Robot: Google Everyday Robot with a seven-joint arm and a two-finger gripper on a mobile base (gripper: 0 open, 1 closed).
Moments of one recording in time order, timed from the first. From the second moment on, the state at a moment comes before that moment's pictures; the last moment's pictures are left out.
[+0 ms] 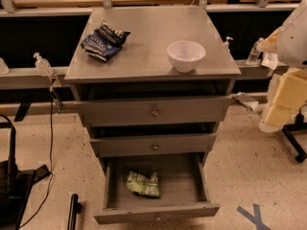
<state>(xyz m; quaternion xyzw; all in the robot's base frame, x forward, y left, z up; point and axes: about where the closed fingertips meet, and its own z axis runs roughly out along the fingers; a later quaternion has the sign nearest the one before) 0.438 -0.216 0.979 -0.60 0.78 -0.04 0.16</state>
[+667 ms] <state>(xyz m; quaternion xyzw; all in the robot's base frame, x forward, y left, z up) 0.443 -0.207 0.961 -0.61 0.78 -0.02 0.16</state>
